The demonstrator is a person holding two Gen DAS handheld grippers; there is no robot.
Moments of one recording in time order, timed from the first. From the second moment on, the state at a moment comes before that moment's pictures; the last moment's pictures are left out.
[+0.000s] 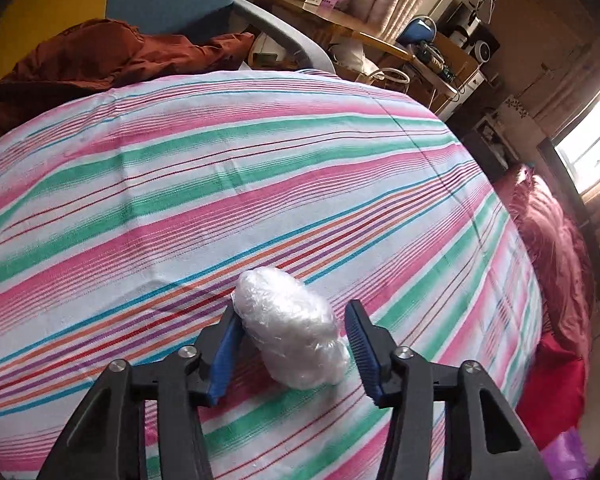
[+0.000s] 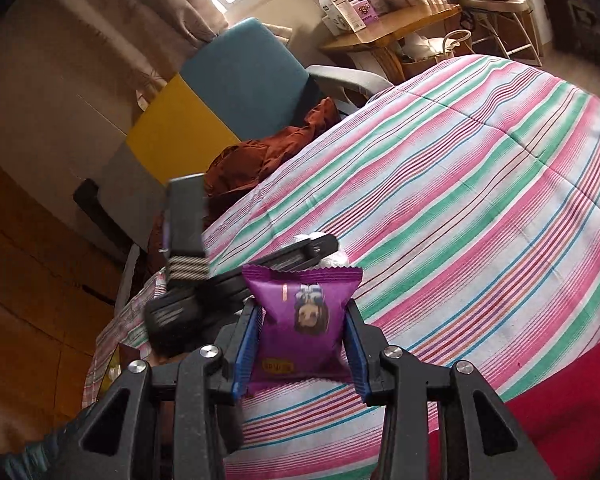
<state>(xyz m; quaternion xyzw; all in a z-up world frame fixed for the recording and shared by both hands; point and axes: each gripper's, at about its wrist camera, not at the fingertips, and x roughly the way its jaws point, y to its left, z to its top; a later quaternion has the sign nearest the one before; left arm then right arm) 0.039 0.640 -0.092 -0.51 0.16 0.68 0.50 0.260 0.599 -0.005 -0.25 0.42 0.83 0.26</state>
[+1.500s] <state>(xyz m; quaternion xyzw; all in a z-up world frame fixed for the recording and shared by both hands) 0.071 0.287 -0.029 -0.37 0.14 0.80 0.44 0.158 0.541 -0.059 -0.57 0.19 0.78 0.18</state>
